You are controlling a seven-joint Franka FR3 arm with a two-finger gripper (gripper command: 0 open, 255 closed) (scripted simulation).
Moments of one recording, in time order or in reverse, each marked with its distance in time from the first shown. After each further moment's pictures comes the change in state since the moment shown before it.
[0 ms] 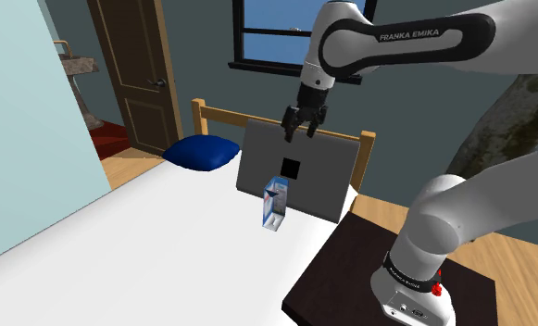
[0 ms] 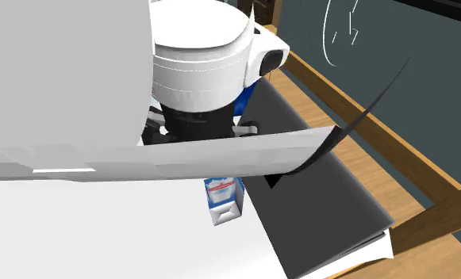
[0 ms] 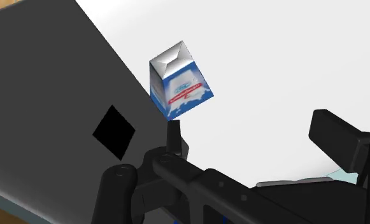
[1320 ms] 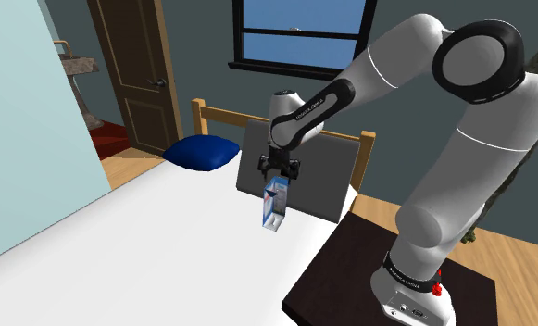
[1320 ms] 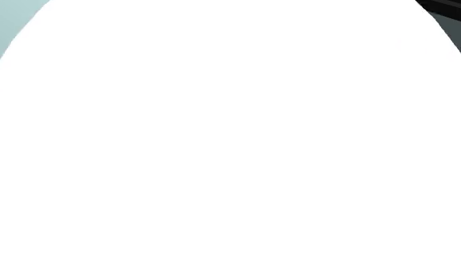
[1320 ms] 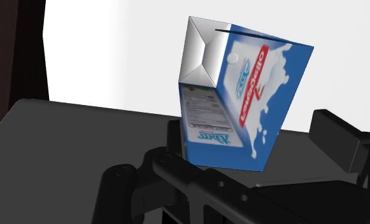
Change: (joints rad) arm -0.233 0.616 0.202 -0.010 -0.126 0.496 0.889
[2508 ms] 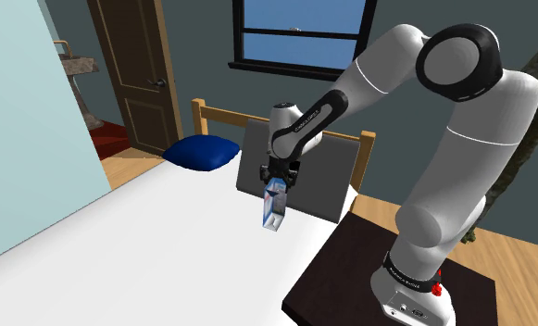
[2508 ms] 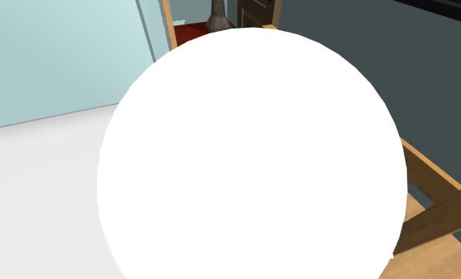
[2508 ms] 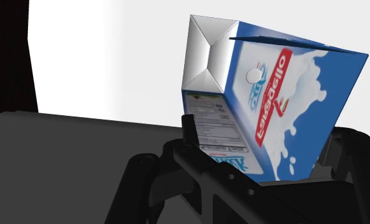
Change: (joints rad) arm -0.004 0.083 -0.003 -0.027 -0.041 0.106 0.042
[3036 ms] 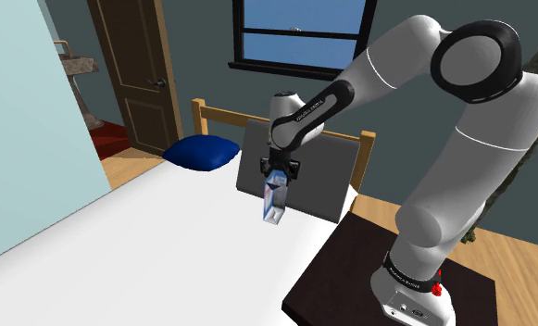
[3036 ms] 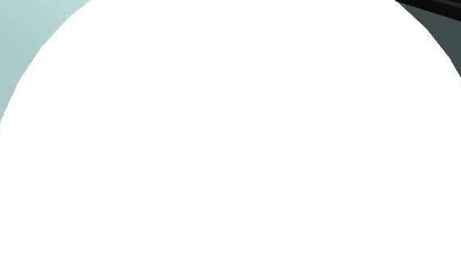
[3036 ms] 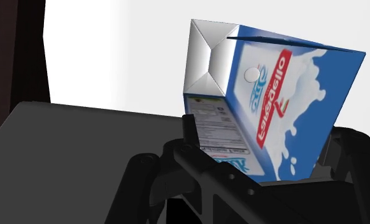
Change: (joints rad) arm 0.001 -0.076 0.001 0.022 0.038 -0.096 -0.029
